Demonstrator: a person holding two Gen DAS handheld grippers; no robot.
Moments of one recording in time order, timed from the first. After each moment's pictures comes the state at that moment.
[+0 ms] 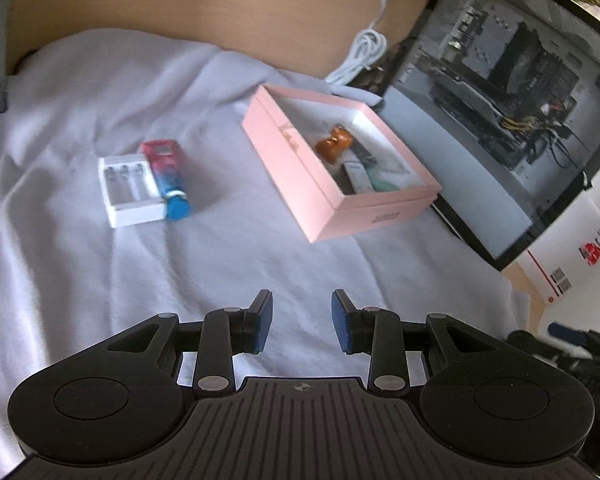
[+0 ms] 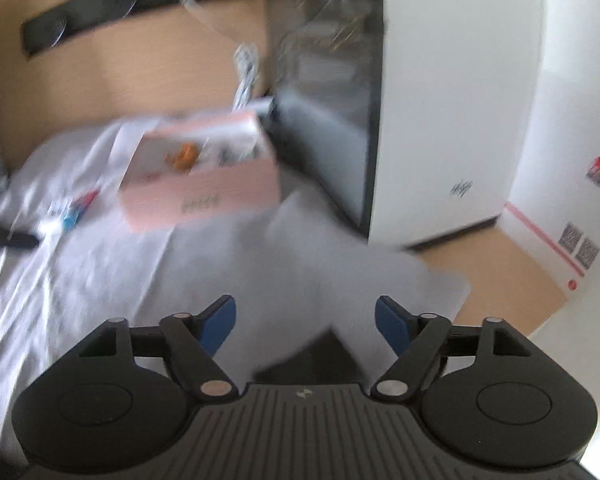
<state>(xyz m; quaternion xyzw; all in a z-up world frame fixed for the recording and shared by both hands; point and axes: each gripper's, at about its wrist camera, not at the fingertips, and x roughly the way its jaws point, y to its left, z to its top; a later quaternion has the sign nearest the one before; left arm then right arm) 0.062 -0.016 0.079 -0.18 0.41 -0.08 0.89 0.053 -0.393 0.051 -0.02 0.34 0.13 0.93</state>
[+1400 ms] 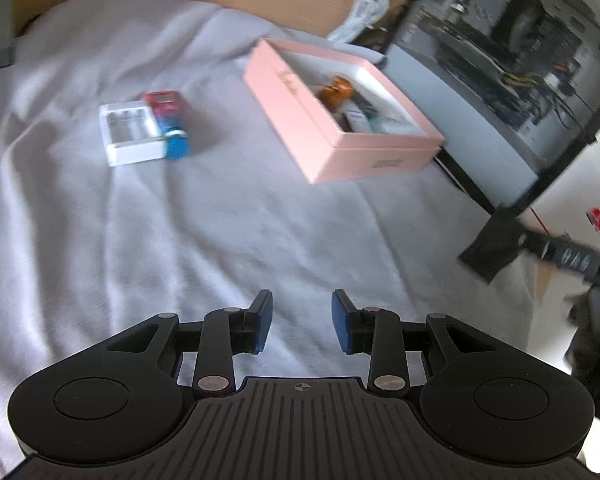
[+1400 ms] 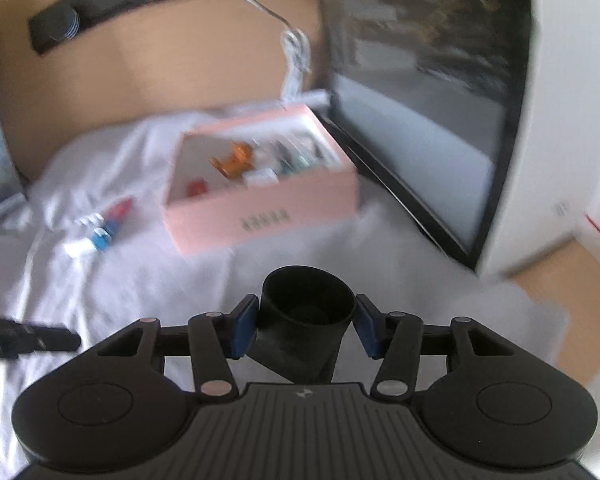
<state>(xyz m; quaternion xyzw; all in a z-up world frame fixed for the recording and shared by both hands) 0.036 -0.023 0.061 -0.17 0.45 -0.06 0.88 0.101 -0.322 0.051 0.01 0.35 0.18 0.92</state>
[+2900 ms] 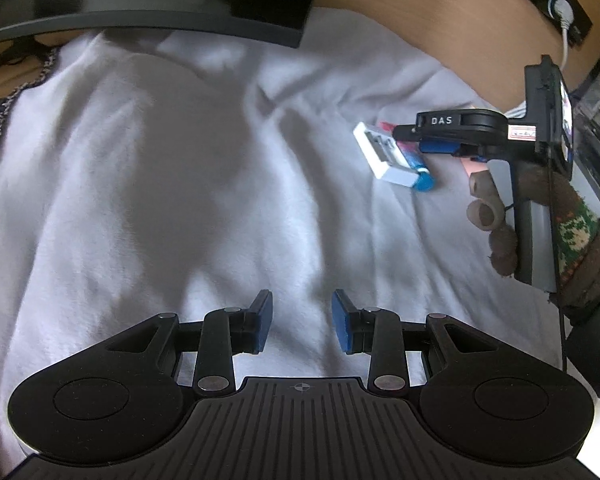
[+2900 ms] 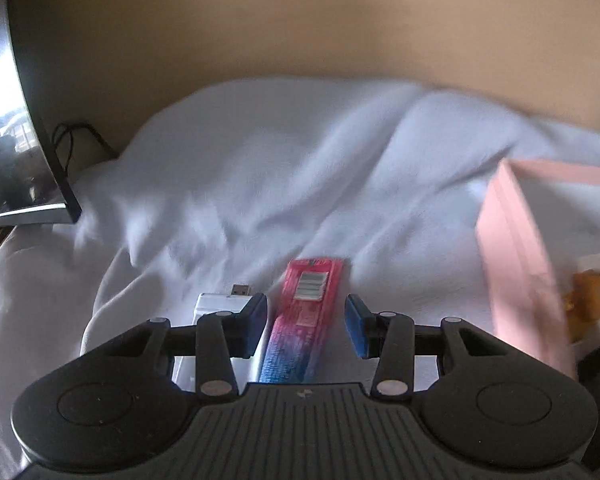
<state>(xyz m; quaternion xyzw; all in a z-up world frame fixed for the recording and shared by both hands) -0.037 0.098 0.058 -0.24 0.43 0.14 0.86 0.245 -0.024 0.010 -0.05 0.39 0.36 0.84</state>
